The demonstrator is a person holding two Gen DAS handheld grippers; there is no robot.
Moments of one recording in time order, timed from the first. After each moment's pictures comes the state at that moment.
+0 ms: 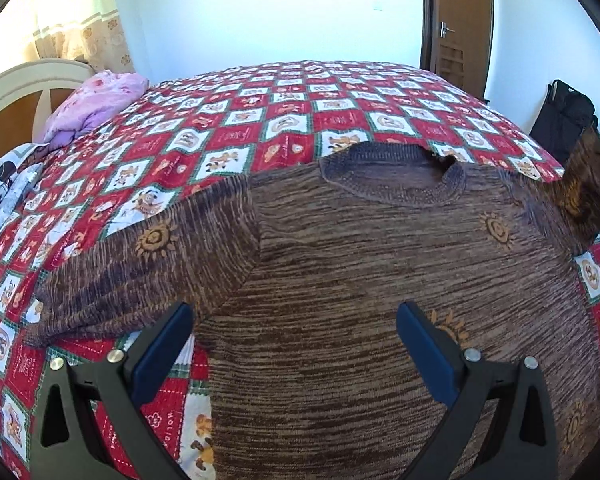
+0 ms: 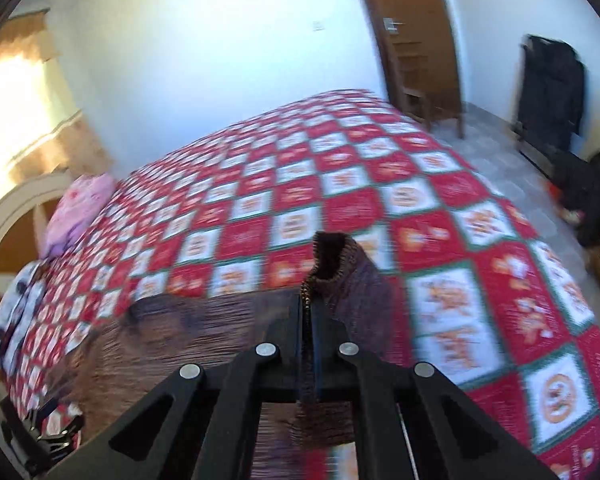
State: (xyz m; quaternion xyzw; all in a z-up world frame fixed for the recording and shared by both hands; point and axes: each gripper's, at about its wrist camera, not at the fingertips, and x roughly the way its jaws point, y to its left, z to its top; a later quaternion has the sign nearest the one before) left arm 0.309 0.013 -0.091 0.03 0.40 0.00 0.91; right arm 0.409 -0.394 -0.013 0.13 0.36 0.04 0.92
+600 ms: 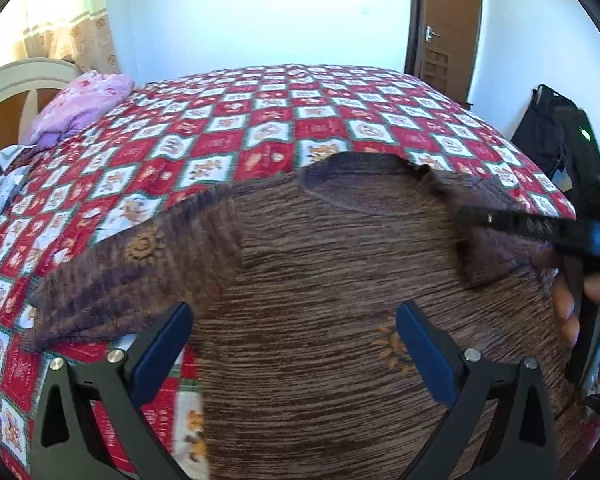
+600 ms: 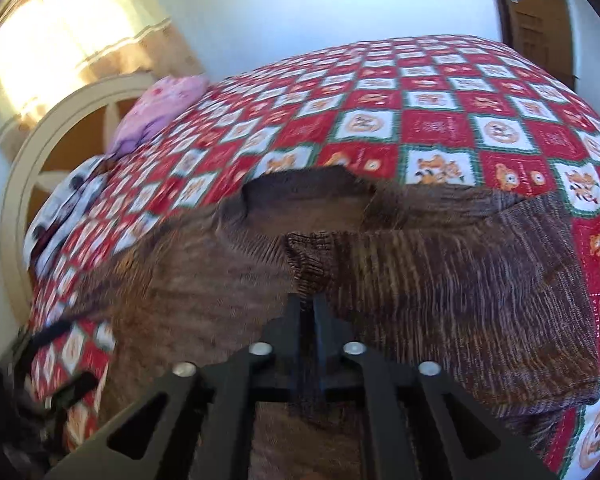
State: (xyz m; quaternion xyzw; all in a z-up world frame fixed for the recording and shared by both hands) left arm 0.303 0.004 -0.075 0.01 0.41 -0.05 0.91; right arm 0.414 -0.239 -0.110 0.09 0.43 0.21 0.87
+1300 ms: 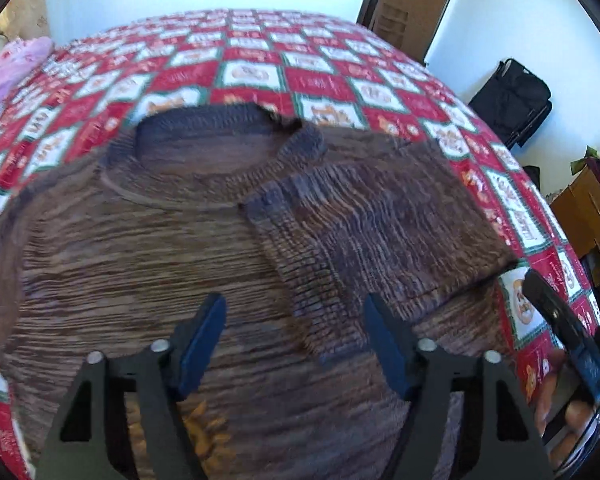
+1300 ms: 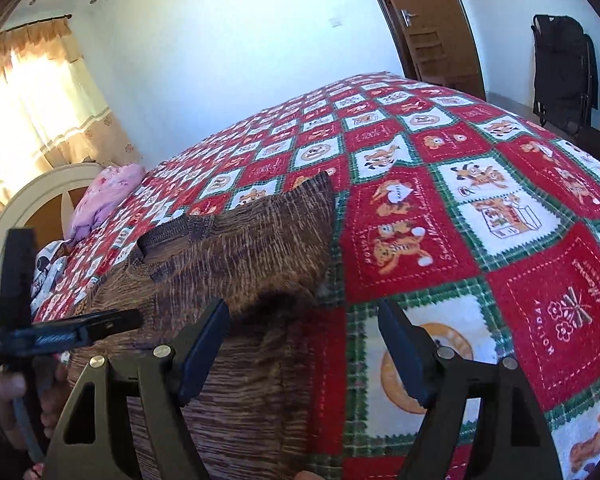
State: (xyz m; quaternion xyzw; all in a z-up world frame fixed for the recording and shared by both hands) left arm 0.377 -0.125 -0.122 -0.02 0.50 -0.14 0.85; right arm 0.331 -0.405 -0.138 0.17 0.33 0.07 0.93
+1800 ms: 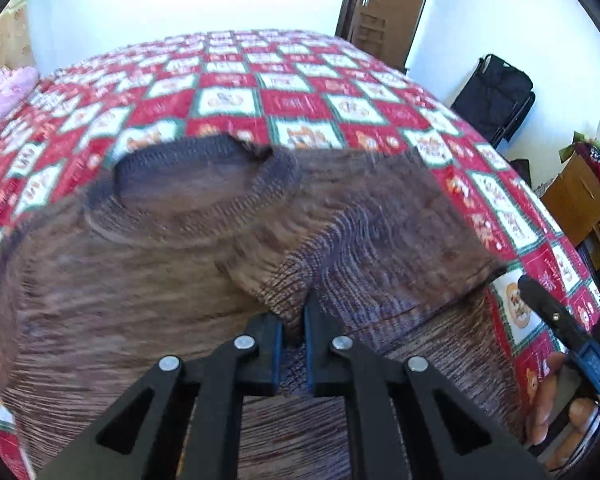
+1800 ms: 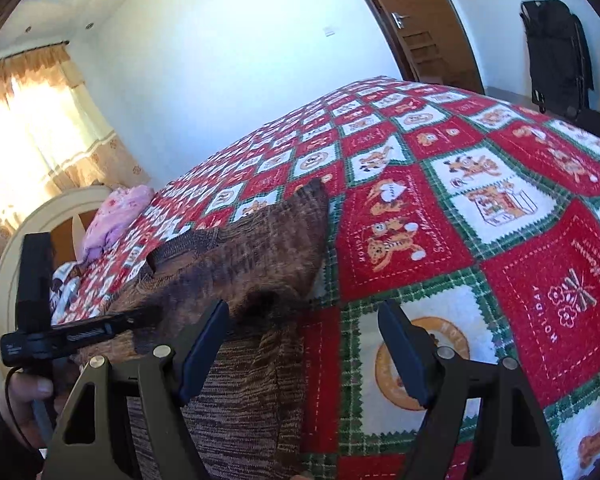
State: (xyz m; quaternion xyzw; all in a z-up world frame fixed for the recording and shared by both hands) left arm 0.375 -0.133 -0.100 0.00 0.46 -0.16 0.88; right arm 0.324 -0.419 -0.144 0.22 0.31 0.08 0.92
